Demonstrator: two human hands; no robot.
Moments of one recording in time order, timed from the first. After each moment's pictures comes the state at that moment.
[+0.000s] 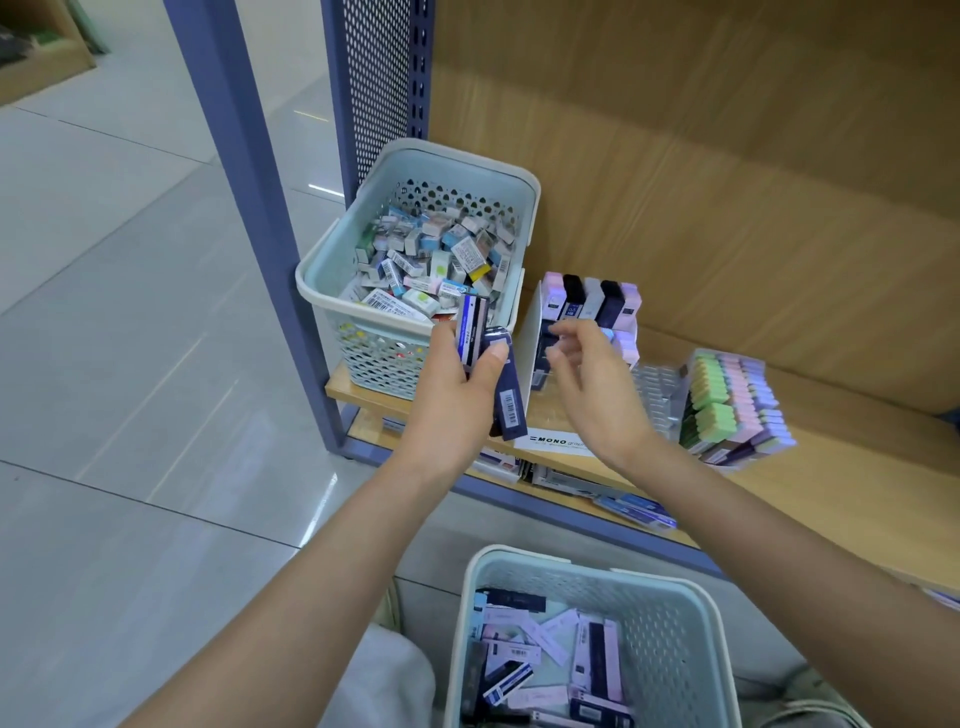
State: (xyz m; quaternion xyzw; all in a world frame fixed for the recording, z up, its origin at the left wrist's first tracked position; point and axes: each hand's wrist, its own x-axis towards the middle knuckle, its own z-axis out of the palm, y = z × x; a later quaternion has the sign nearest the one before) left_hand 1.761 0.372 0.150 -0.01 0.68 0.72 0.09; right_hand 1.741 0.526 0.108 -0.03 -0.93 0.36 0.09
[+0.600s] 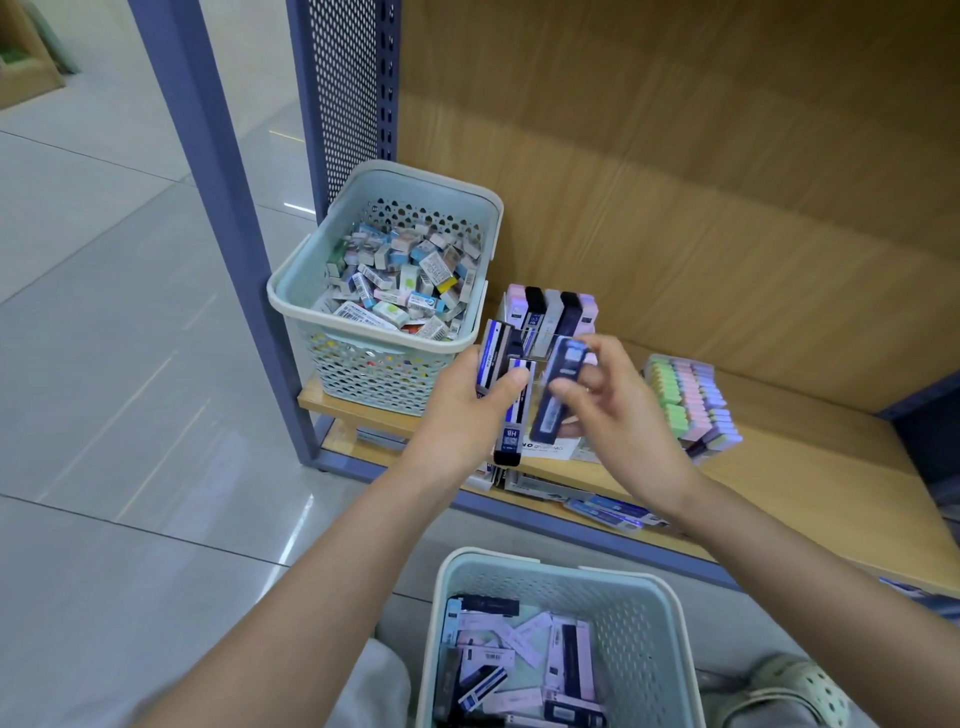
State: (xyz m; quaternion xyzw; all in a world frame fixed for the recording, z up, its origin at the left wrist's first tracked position) left_hand 1.780 0.393 0.166 0.06 0.69 0.71 0.15; right_hand 1.802 0.538 0.161 0.01 -0.83 0.55 0.03
